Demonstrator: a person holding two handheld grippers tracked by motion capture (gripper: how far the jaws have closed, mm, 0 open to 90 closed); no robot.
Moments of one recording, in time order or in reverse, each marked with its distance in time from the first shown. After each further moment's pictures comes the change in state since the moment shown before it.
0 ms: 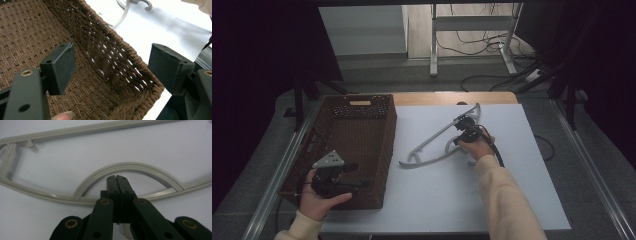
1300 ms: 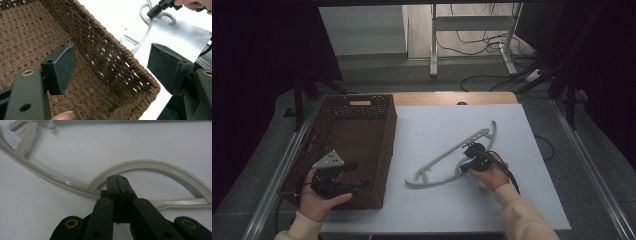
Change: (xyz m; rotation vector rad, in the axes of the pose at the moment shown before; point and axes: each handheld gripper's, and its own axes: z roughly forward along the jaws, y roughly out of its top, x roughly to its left) left arm -0.005 0.002 -0.003 -0.013 0.012 0.015; right arm 0.034 -0.085 -0.030 0.032 0.089 -0.058
